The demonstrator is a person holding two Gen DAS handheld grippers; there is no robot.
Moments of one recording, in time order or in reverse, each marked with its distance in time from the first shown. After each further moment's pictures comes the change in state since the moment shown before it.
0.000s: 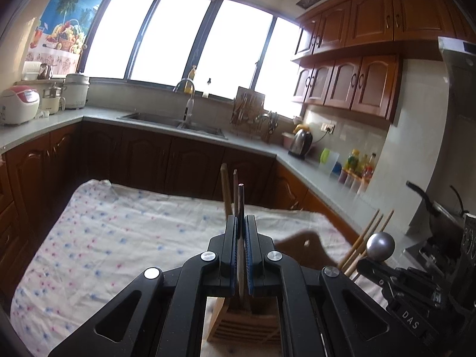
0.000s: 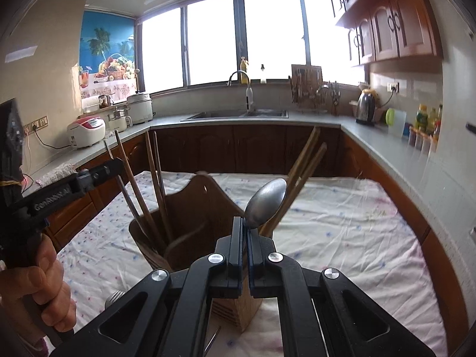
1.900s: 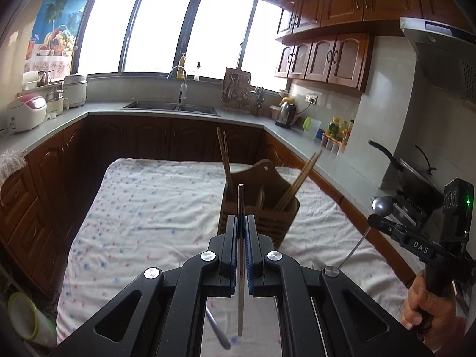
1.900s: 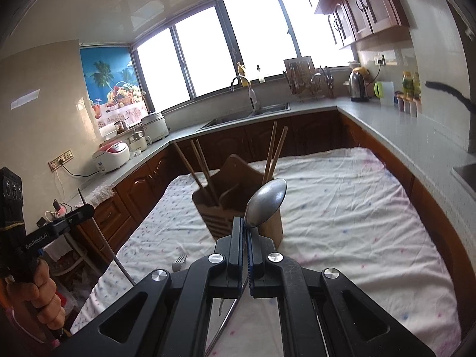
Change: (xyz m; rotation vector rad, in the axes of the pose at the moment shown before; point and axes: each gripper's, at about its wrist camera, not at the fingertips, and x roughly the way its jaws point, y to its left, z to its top) left arm -0.246 -0.047 0.021 0.087 0.141 -0.022; right arm -0.142 -0.007 -0.028 0.171 -0.013 0.098
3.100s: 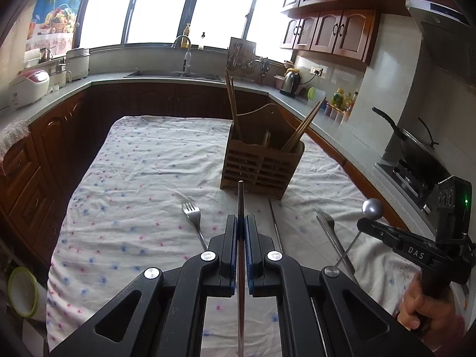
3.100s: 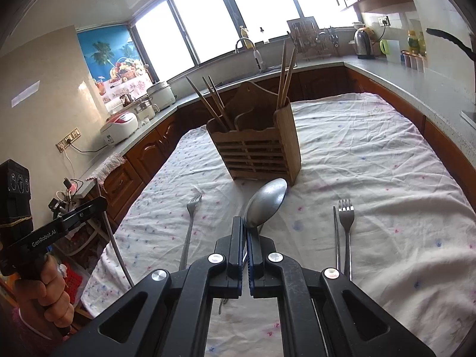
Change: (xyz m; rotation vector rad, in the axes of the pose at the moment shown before) left arm -0.014 -0.007 -0.051 -0.021 0.145 0.022; right arm -0.003 0.013 -0.081 0.061 0.176 0.060
